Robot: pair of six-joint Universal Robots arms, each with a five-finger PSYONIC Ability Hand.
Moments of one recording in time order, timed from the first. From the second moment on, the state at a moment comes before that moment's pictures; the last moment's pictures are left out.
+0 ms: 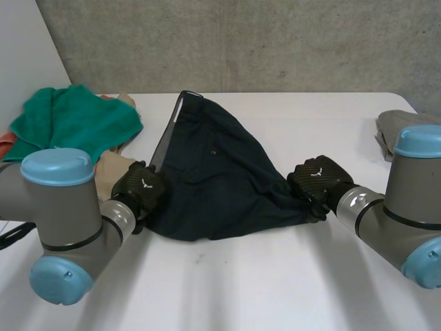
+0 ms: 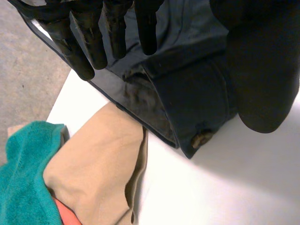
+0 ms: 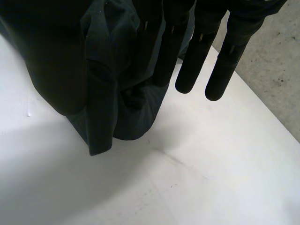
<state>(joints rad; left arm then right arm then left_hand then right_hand) 4.27 -2.06 -1.63 3.27 -1.56 3.95 1.92 -1.11 1.55 0.00 1.31 2.54 0.31 0.30 0.30 0.30 0.11 0.73 0.73 0.72 0.71 0.51</state>
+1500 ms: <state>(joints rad) 4.05 -1.78 -1.79 3.00 -1.78 3.57 1.95 -1.14 1.60 0.06 1.10 2.43 0.21 0.21 0.21 0.20 0.05 0.23 0.23 0.24 0.24 0.07</state>
